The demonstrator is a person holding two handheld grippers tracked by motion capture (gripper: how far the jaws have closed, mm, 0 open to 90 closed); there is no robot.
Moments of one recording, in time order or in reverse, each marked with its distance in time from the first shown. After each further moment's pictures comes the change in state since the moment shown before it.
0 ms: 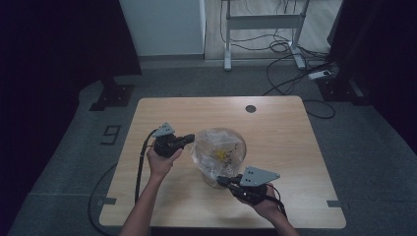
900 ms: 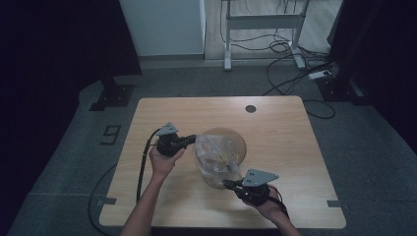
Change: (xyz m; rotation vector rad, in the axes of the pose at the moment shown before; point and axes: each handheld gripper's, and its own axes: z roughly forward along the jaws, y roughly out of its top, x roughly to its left) left arm -0.001 0.002 0.008 0.036 -0.006 -0.014; right arm -0.013 -0.035 0.003 0.118 -0.037 0.049
